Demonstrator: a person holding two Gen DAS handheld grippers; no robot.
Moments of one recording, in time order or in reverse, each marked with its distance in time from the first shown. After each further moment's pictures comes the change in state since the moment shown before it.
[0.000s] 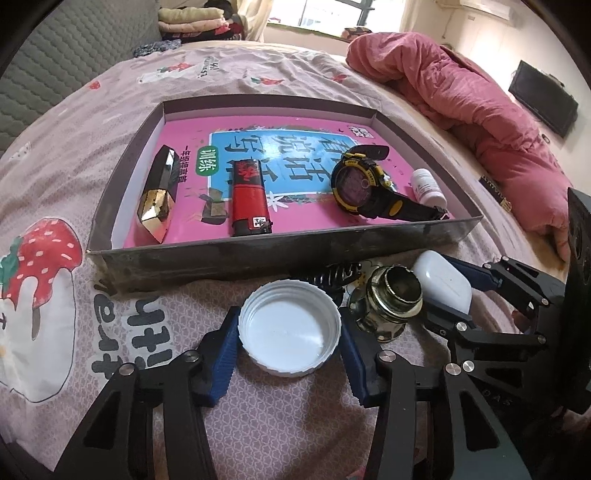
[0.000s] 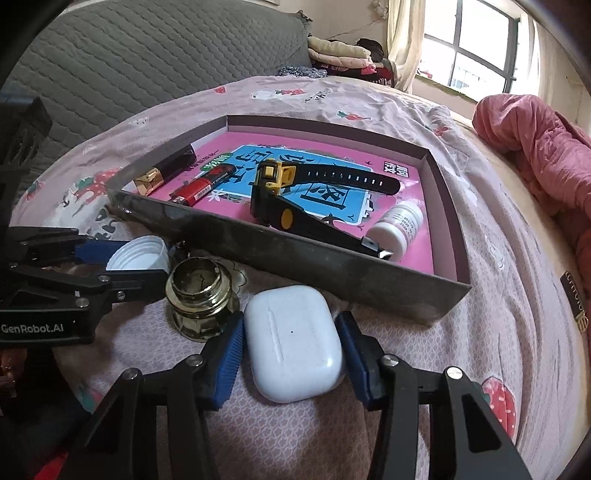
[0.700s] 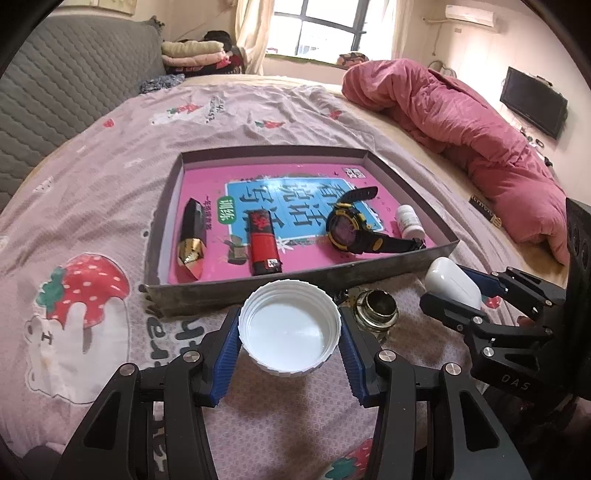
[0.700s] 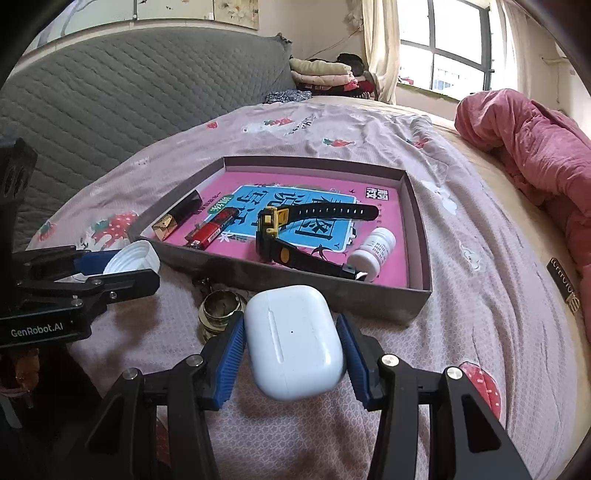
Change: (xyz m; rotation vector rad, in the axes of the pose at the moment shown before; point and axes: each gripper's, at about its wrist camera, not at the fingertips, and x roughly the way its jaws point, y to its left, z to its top) left arm -0.053 -0.002 0.001 0.038 -0.127 0.041; right arm -0.043 -0.006 0.006 0.089 -0.095 0.007
